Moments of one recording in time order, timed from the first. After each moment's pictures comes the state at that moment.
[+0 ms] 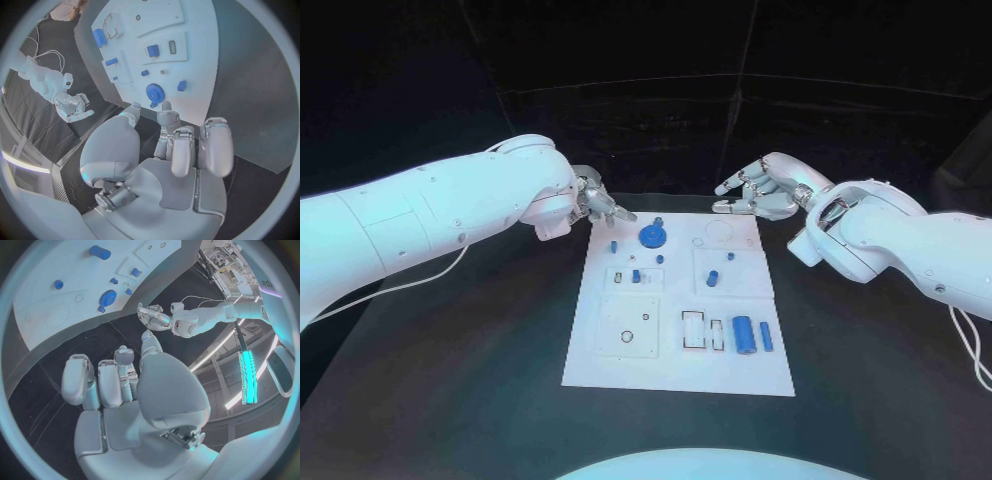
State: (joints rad) left arm 1.42 -0.54 -0.10 1.14 -0.93 0.15 -0.57; left_hand 0.92 -0.11 0.16 0.18 0.05 0.88 0.06 0.58 0.48 1.27 -0.01 1.03 0.91 1.46 -0.08 1.57 1.31 0.05 1.47 0.03 1.40 1.31; right arm 1.25 -0.88 0.01 1.53 -1.01 -0.34 0.02; right_hand 1.37 -0.01 -0.19 0.21 0.30 0.94 0.15 0.09 0.07 1.26 0.06 0.95 1.02 1.47 -0.01 1.34 1.22 0.06 1.35 0.09 1.38 1.24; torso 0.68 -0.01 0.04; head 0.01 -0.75
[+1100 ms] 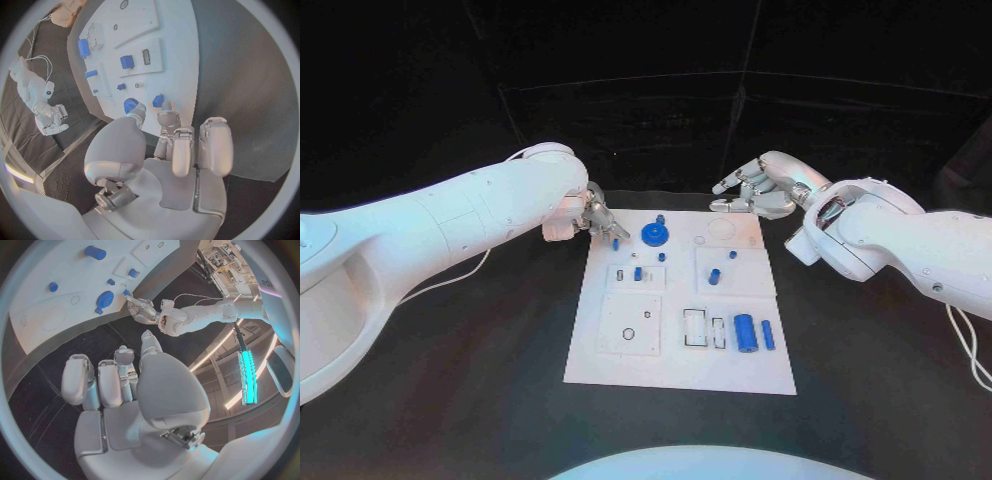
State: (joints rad) left arm 1.36 -0.38 -0.12 0.84 -0.96 0.35 -0.55; left_hand 1.02 -0.04 0.09 0.18 0.05 0.90 0.06 0.58 0.45 1.27 -0.01 1.03 0.90 1.46 -0.08 1.57 1.31 0.05 1.47 0.03 1.40 1.31; right arm 1.25 -0.87 0.01 1.53 -1.01 -0.34 0.02; right_hand 1.37 -0.01 -0.19 0.21 0.31 0.94 0.15 0.09 0.07 1.26 0.06 0.95 1.02 1.47 -0.01 1.34 1.22 0.06 1.35 0.09 1.38 1.24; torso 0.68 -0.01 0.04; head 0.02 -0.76
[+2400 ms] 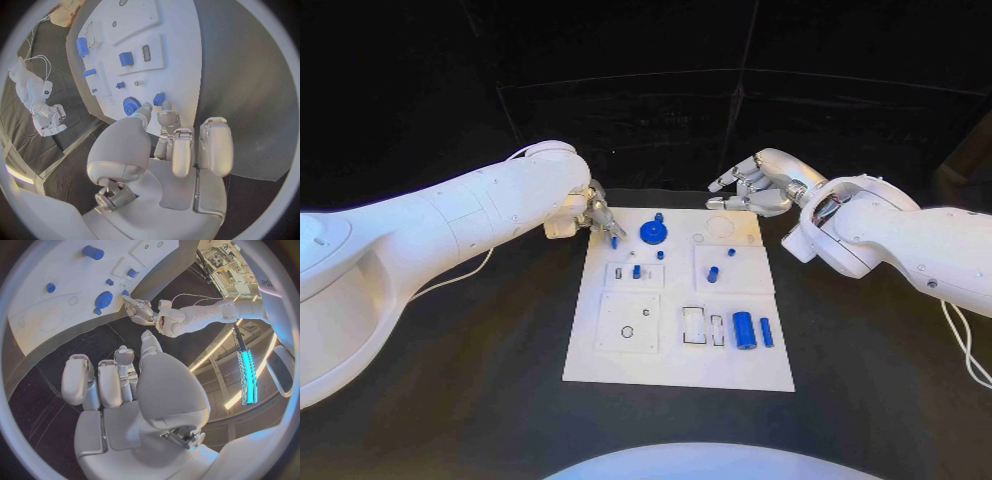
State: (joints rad) left arm 1.36 -0.34 -0.12 0.79 -0.97 0.36 -0.53; left_hand 1.09 0.00 0.10 0.15 0.05 0.91 0.07 0.57 0.43 1.27 -0.01 1.03 0.90 1.47 -0.08 1.57 1.31 0.05 1.47 0.03 1.40 1.31; right arm 1.25 -0.86 0.01 1.52 -1.01 -0.33 0.02; right_hand 1.37 -0.01 -0.19 0.21 0.31 0.94 0.15 0.09 0.07 1.26 0.06 0.95 1.02 1.47 -0.01 1.34 1.22 0.06 1.35 0.09 1.38 1.24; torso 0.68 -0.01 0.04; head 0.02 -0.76
